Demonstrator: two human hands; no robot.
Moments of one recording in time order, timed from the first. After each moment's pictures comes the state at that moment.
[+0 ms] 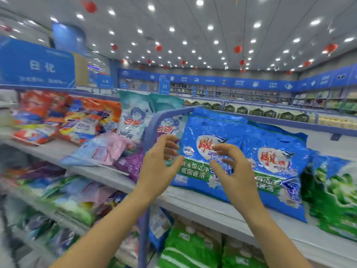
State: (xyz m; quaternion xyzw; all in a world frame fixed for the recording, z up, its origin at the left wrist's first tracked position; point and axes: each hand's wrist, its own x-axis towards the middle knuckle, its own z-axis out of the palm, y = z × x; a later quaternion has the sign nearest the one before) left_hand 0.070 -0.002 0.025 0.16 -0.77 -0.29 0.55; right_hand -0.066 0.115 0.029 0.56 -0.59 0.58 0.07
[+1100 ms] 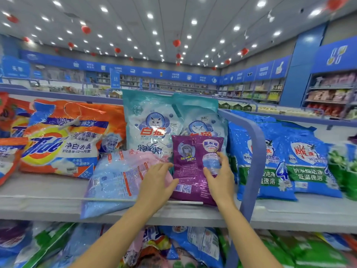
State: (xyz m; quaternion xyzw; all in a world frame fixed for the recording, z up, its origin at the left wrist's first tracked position) left_hand 0.164 -0.303 -0.043 0.12 -0.89 -0.21 0.38; right_hand 0.052 -0.164 -0.032 0.24 -0.78 0.55 0.19
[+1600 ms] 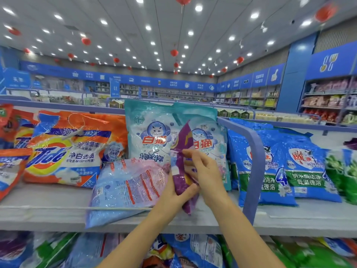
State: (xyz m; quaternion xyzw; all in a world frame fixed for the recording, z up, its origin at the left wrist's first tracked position) left_hand 0.186 -0.260 -0.022 0.00 -0.74 -0.62 0.28; right_hand 0.128 -0.182 0.031 0.33 -0.59 0.74 -0.06
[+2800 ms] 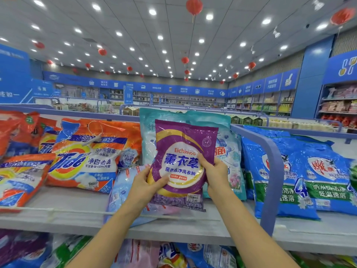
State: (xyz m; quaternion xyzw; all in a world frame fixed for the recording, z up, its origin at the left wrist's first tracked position) left_hand 0.207 -0.349 -0.012 0.11 -0.67 -0.63 0.37; right_hand 0.082 -0.223 0.031 0.19 -0.55 0.80 -0.10
